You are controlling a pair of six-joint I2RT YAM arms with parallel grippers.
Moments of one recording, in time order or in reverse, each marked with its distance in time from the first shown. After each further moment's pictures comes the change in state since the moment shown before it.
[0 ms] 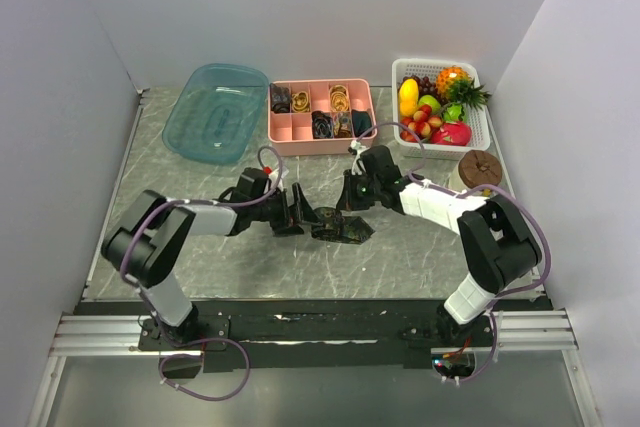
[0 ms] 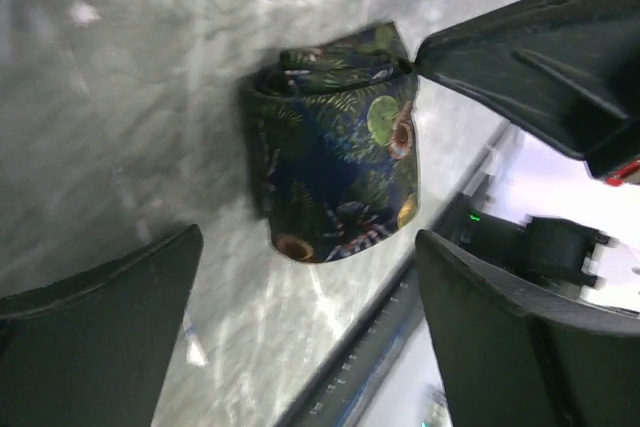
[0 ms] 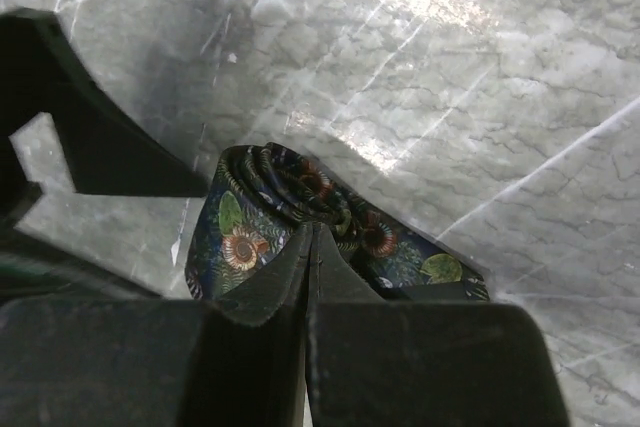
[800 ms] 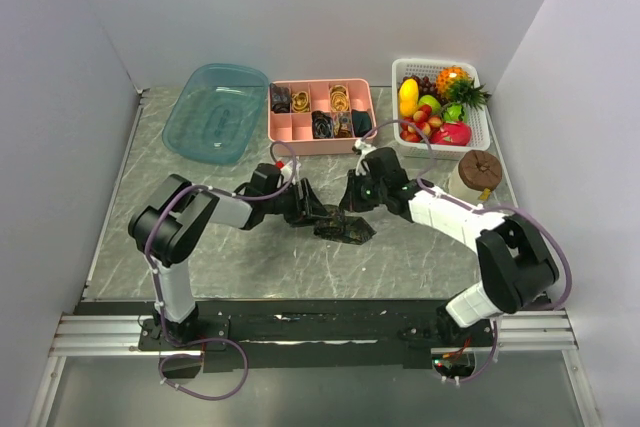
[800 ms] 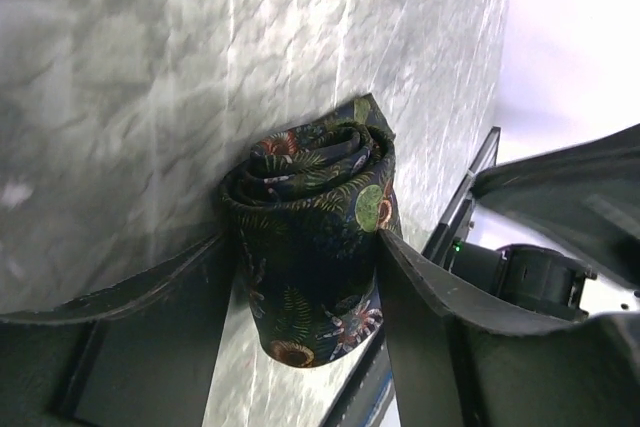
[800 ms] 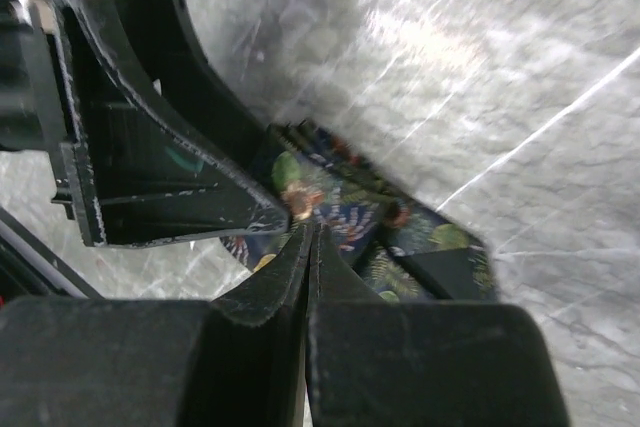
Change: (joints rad) left arm -0.027 0.211 0.100 0.195 0.028 -0.076; right arm 0.018 -0.145 -0.047 -0.024 0.050 -0.005
